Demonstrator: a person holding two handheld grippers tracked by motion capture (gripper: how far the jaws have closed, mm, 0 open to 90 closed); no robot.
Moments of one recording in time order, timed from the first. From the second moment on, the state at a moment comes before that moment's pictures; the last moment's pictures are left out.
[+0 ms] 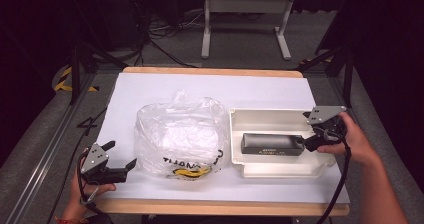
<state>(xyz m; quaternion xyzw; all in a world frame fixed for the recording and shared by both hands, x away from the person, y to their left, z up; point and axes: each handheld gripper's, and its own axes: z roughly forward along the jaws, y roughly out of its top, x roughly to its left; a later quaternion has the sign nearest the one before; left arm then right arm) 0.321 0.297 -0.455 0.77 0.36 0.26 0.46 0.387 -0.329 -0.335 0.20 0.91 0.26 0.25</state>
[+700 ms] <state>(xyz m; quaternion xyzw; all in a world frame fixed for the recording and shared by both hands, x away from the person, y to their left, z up) 0.321 0.298 -0.455 0.77 0.36 0.26 0.46 0.358 -0.347 -0.341 0.30 0.86 0.31 0.29</state>
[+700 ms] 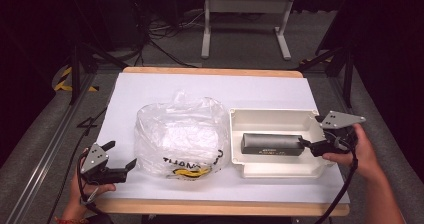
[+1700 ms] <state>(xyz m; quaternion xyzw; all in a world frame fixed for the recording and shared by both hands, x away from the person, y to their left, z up) 0.321 0.298 -0.455 0.77 0.36 0.26 0.46 0.313 -0.381 -0.374 0.36 0.80 0.35 0.31</state>
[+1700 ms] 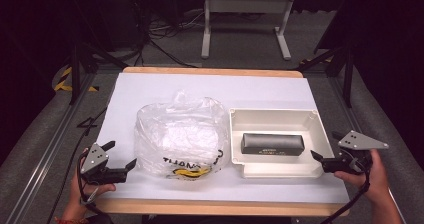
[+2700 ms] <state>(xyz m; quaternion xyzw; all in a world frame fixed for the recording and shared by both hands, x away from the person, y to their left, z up) 0.319 0.298 -0.454 0.76 0.36 0.26 0.47 0.287 -0.389 -0.413 0.39 0.76 0.39 0.35</state>
